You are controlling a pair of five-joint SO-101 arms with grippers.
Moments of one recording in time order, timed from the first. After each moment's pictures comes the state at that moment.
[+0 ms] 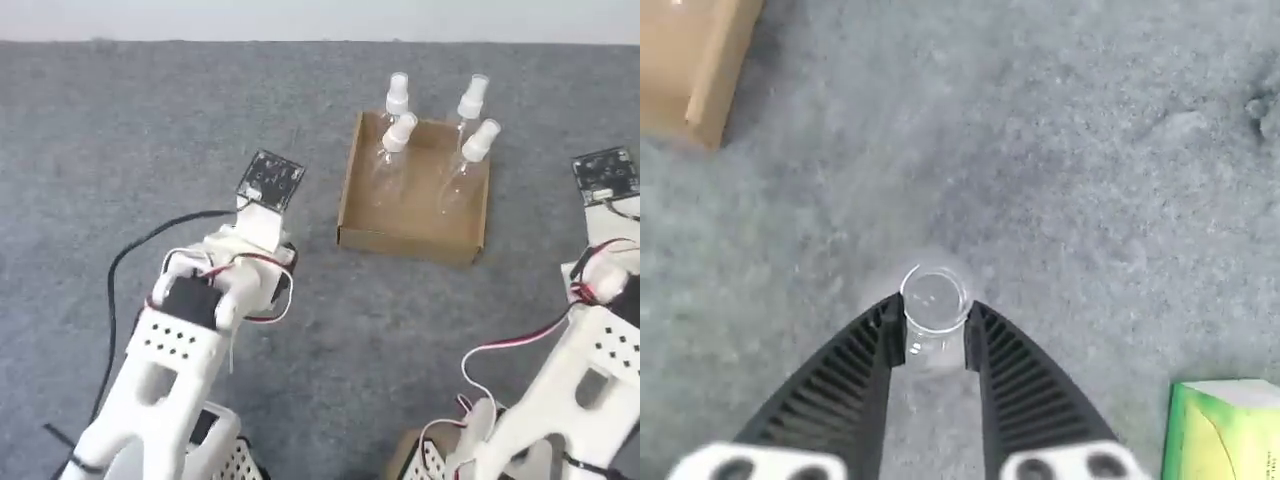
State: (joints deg) left arm 13.3 -46.2 54.9 58.3 -1.6; right arm 31.9 -41.8 30.6 75.3 43.5
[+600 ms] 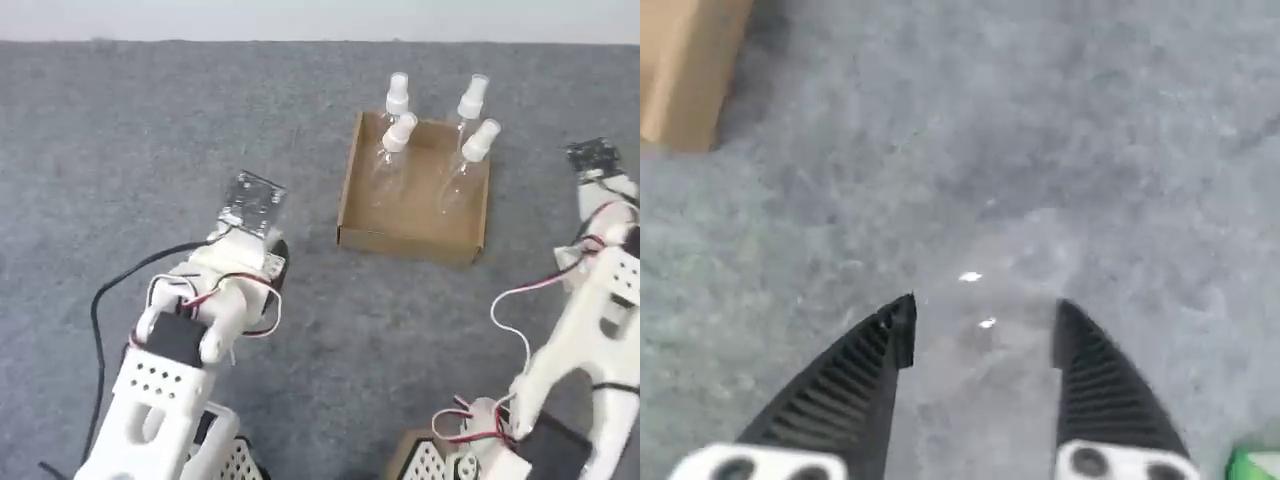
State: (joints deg) left arm 11.6 -59.9 63.8 54.5 -1.6; right arm 28.4 -20.1 27.4 66.4 43.7
